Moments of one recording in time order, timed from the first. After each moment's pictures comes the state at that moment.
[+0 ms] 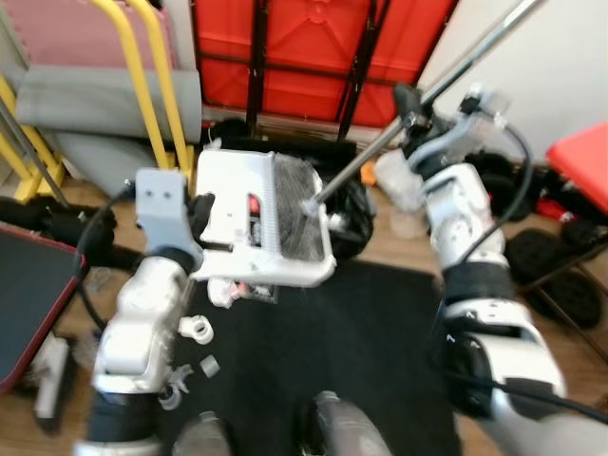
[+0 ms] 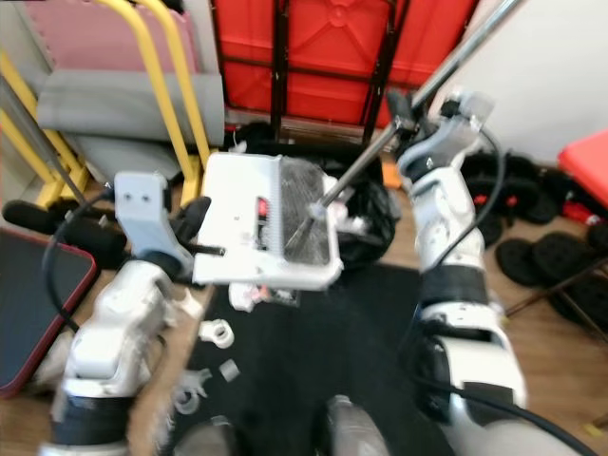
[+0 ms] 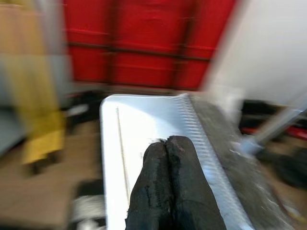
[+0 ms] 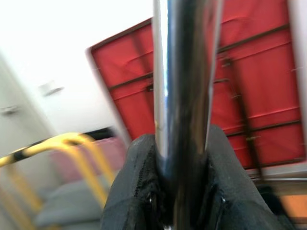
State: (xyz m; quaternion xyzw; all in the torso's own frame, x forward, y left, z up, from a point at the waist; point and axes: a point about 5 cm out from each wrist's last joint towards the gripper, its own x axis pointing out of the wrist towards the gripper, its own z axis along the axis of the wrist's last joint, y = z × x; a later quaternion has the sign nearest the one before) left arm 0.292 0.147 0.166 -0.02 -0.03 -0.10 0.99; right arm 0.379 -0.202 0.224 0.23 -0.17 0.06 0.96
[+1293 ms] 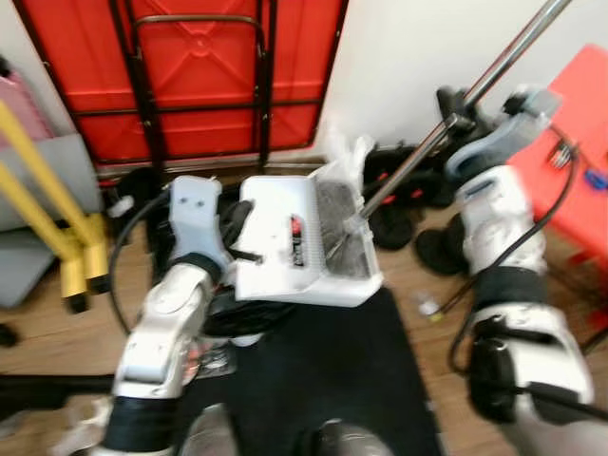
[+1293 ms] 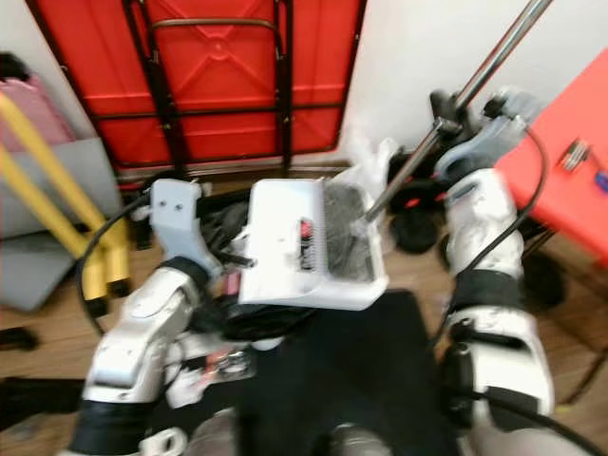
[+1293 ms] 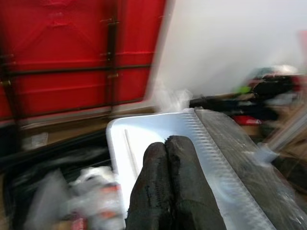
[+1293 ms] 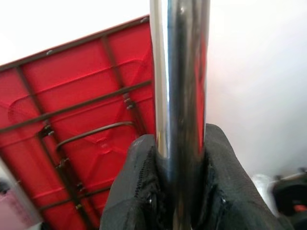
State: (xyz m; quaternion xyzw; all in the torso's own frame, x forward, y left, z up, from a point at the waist) left arm 0.288 0.147 0.164 -0.01 -0.03 -0.11 0.99; right arm 0.379 -0.195 0.225 0.22 -0.16 0.08 0.96
